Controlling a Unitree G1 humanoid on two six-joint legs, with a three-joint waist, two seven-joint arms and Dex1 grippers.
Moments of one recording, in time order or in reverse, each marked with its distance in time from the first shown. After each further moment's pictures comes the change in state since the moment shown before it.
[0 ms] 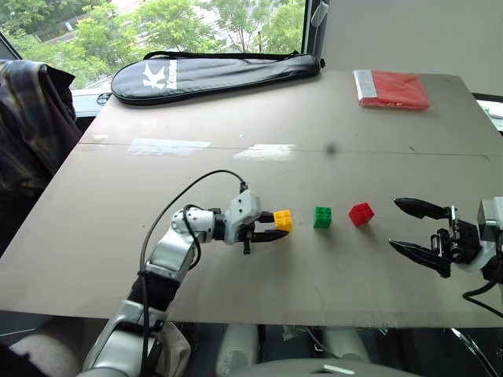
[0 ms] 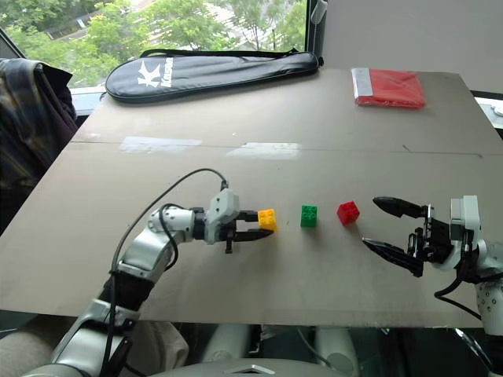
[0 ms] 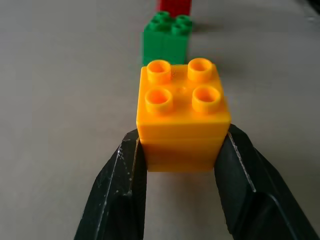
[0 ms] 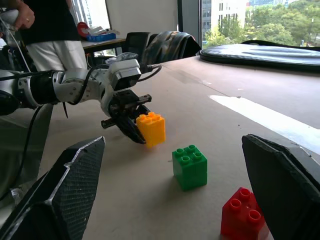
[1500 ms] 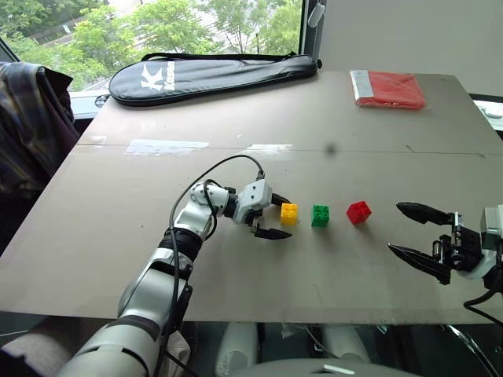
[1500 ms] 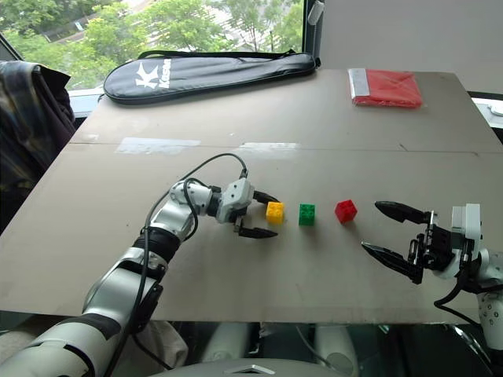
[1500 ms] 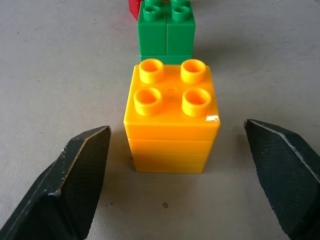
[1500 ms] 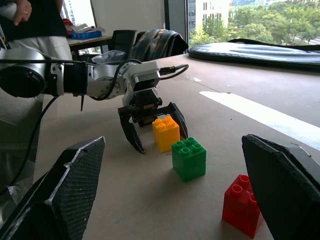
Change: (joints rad) left arm -0.286 -0.098 -0.007 0.560 0.119 -0.360 -0.162; right arm 0.056 0.019 -0.026 -0.055 -0.022 -0.010 -0.039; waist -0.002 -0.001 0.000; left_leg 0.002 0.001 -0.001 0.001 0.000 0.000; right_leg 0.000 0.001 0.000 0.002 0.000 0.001
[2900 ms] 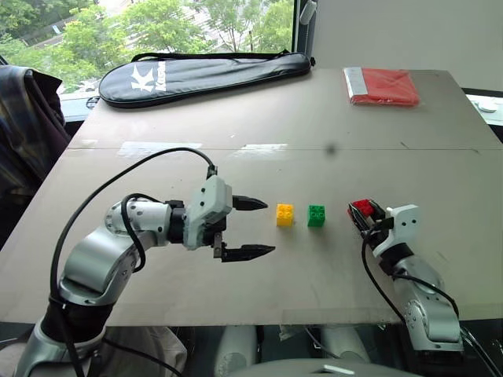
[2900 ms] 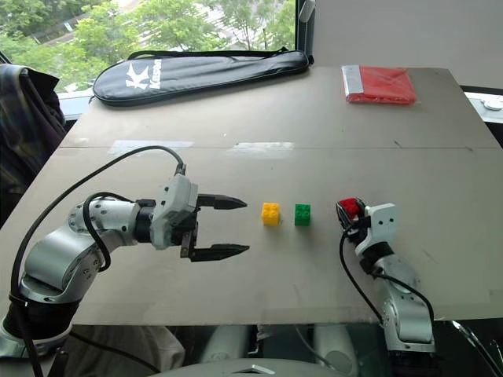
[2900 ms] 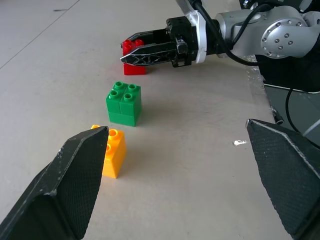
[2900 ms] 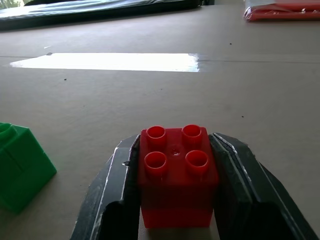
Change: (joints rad) left arm 0.488 0.428 0.263 -1.286 -0.448 0.865 0.300; right arm -0.028 0.496 0.323 -0.024 -0.529 -0.051 -0.940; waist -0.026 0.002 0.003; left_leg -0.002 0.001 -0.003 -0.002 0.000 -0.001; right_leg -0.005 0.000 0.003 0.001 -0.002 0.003
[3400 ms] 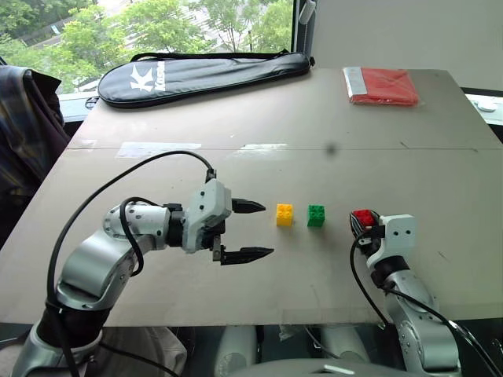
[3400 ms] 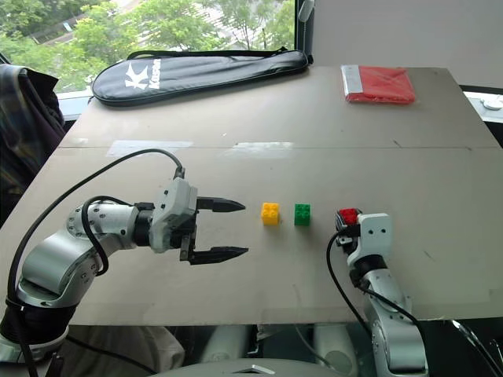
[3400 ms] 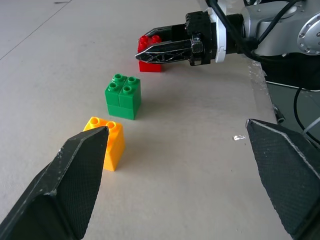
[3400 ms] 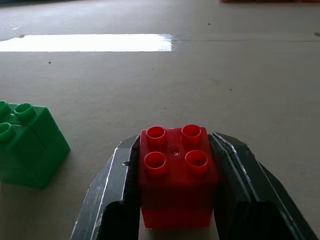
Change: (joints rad) left arm 0.028 0.014 -0.001 -0.016 0.000 -0.001 0.010; right arm 0.131 0.074 0.098 -0.248 -0.143 0.186 -0.252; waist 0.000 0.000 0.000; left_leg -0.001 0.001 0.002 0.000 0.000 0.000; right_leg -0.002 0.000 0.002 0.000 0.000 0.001
